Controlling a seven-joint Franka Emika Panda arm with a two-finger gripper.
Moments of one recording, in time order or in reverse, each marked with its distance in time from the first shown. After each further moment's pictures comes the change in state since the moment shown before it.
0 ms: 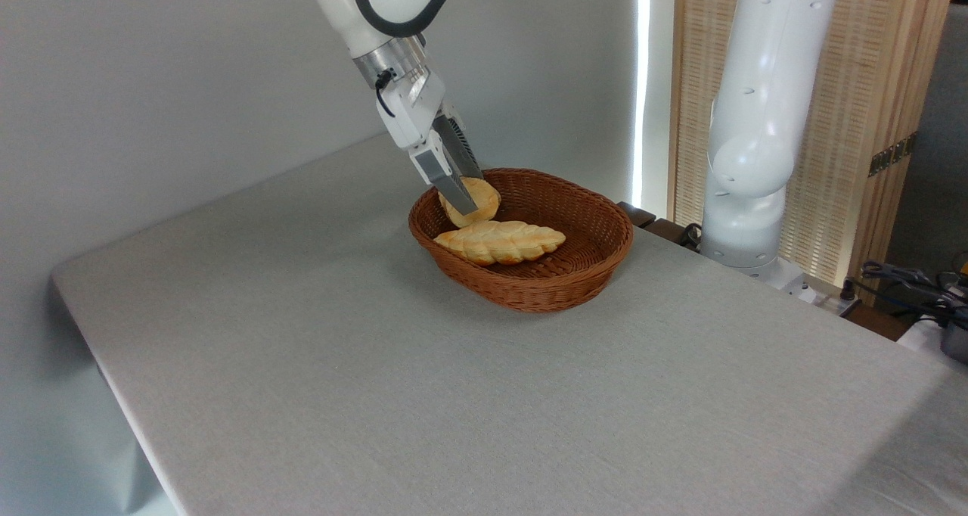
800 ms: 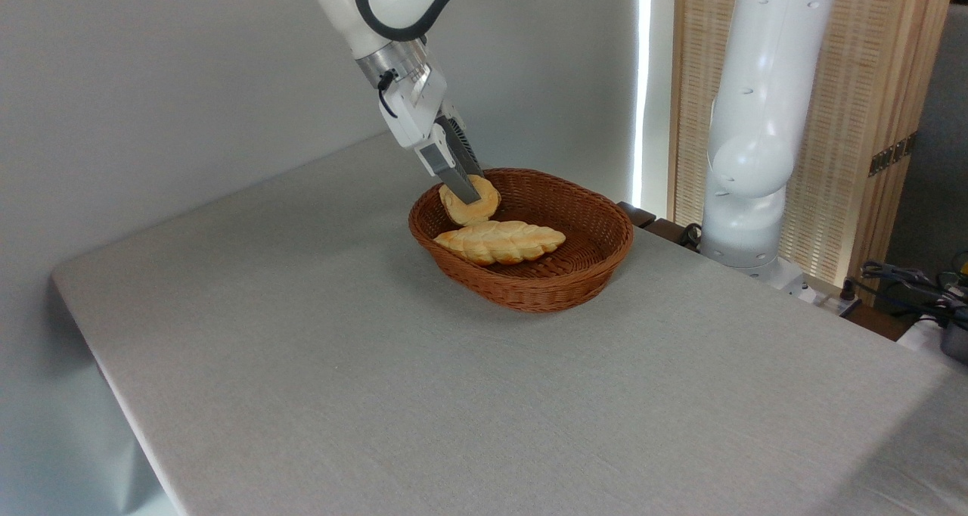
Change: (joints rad) arm -0.002 0.011 -0.013 0.002 -0.051 0.002 0.000
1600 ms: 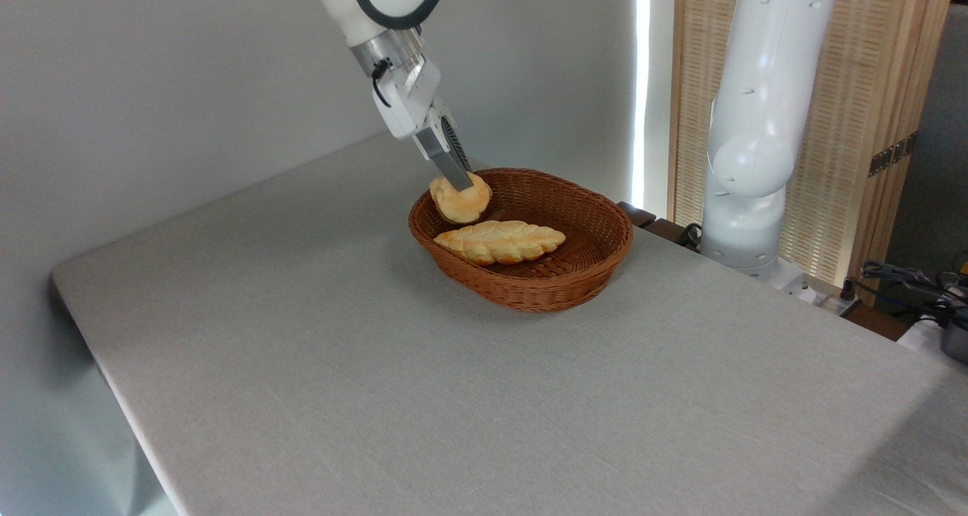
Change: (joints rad) arm 0.003 -0.014 0.002 0.037 -0.001 -0.006 0.000
